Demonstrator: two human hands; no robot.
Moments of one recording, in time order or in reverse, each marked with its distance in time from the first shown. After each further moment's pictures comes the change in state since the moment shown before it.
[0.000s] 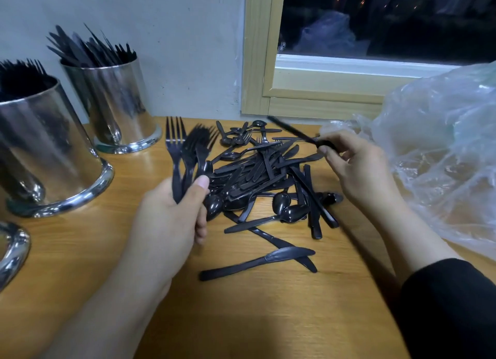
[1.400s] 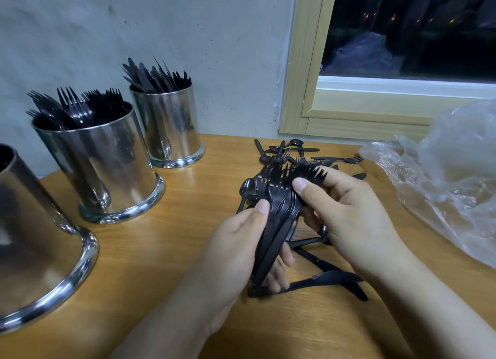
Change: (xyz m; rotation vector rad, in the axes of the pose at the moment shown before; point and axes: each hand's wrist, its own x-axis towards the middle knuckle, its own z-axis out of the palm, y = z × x) left_hand -0.014 0.016 -0.013 -0.330 -0.496 -0.219; right_hand -0.037 -0.131 0.022 0.685 -0.298 0.140
